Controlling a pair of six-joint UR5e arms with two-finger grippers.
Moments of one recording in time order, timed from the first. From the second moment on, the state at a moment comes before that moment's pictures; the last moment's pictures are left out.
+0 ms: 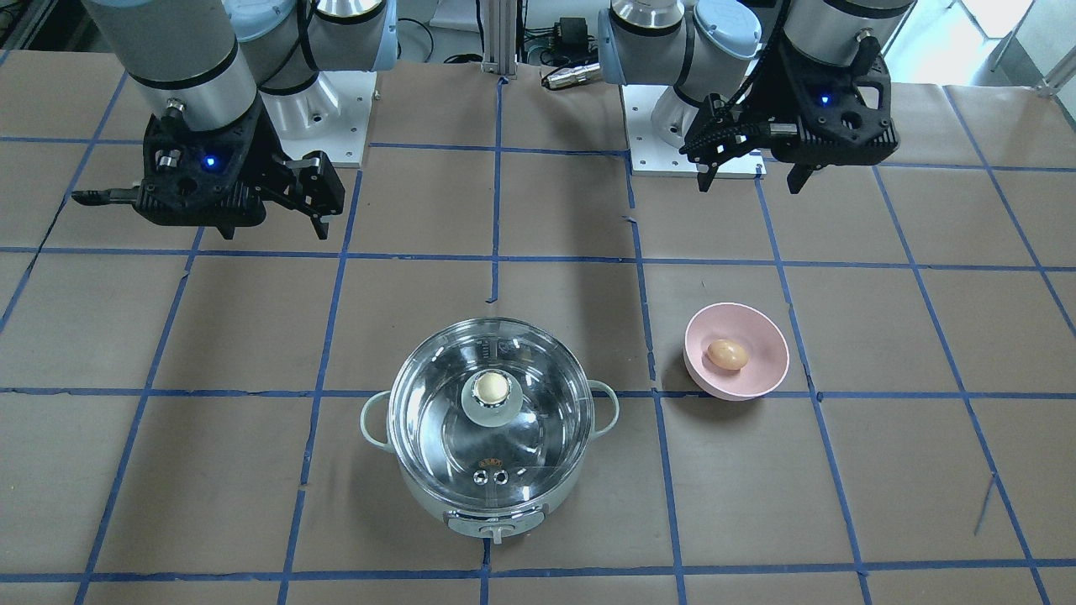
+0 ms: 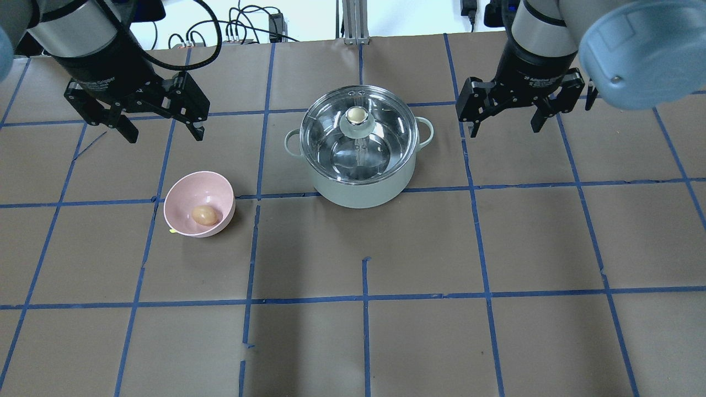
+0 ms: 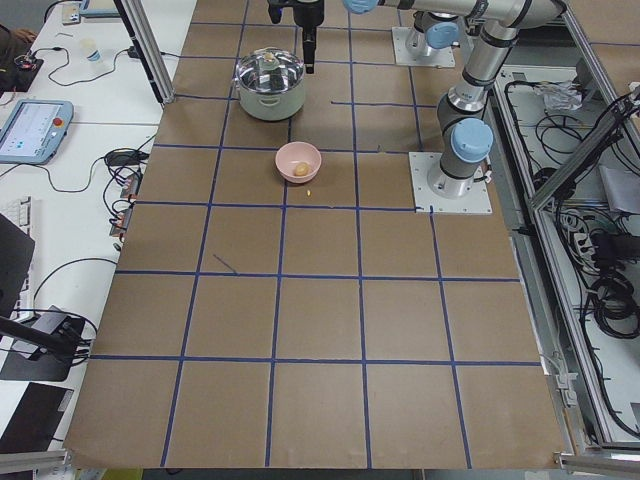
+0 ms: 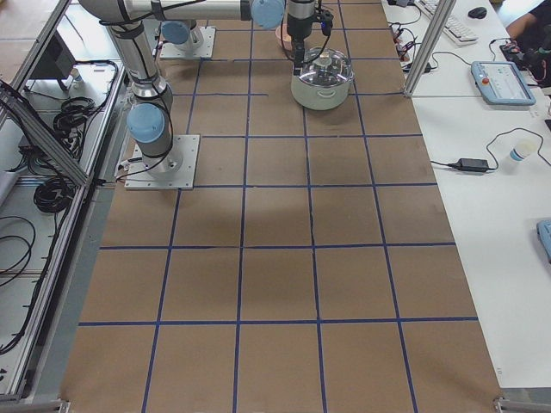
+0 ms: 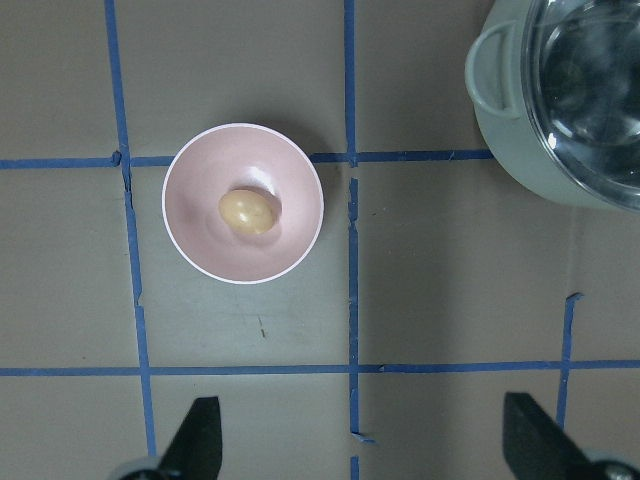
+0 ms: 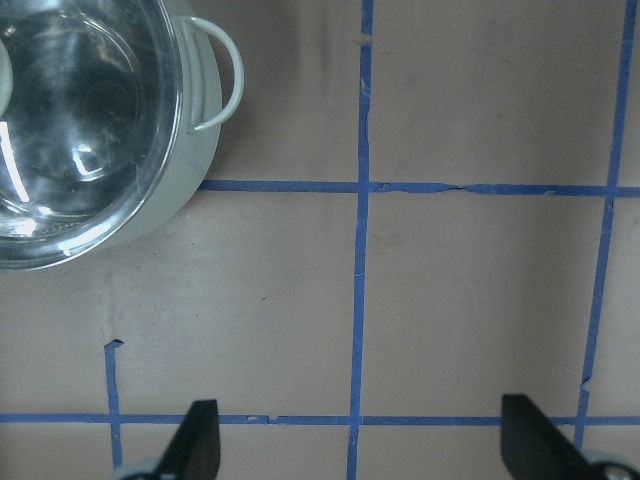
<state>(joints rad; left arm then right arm) -1.55 -1.55 -1.50 -1.69 1.58 0.02 1.63 -1.49 1.52 -1.60 -1.57 0.03</state>
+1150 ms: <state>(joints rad) -1.53 -1.60 -1.63 -1.44 1.58 -0.24 1.84 -1.16 1.34 -1.81 -1.49 0.27</state>
